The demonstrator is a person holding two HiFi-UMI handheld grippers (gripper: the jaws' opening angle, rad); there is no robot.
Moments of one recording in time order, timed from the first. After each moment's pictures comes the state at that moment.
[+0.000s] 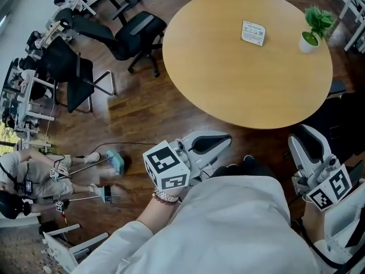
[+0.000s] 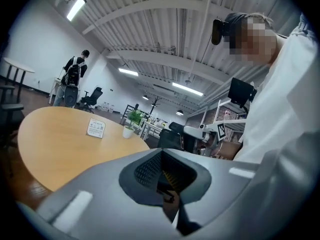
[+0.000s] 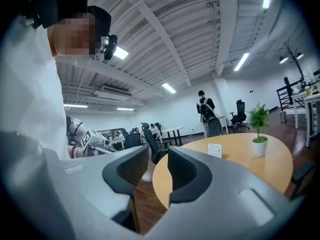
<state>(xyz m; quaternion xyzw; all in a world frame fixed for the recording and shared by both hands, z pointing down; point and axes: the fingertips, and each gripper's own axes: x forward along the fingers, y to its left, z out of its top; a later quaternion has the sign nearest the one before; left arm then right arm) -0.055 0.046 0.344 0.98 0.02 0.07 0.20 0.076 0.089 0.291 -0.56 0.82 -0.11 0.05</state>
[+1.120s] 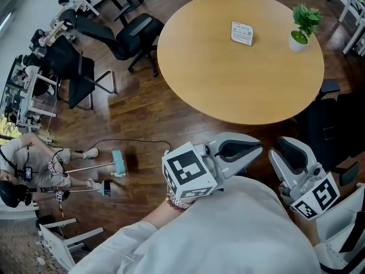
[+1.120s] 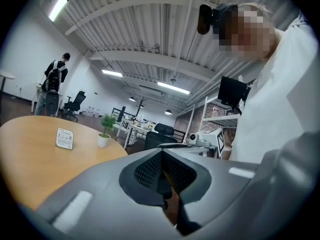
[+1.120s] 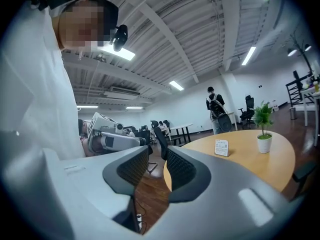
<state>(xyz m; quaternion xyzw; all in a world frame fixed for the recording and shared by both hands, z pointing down) 0.053 0.155 0.283 0.98 0.08 0.07 0.15 0.076 0.157 0.283 -0.51 0.85 -0.11 0.04</state>
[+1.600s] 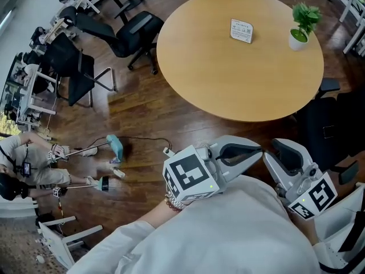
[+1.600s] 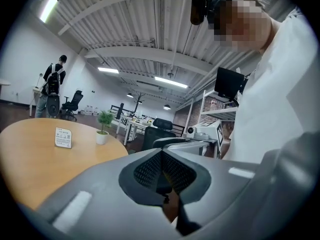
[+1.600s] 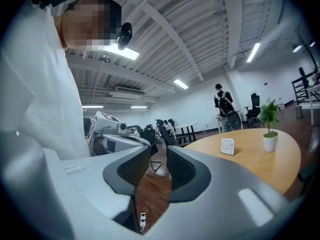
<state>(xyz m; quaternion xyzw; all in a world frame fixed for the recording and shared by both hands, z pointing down) 0.051 0.175 0.291 0.98 0.09 0.10 0.13 0.060 0.165 0.282 -0.48 0.87 -0.11 0.03</state>
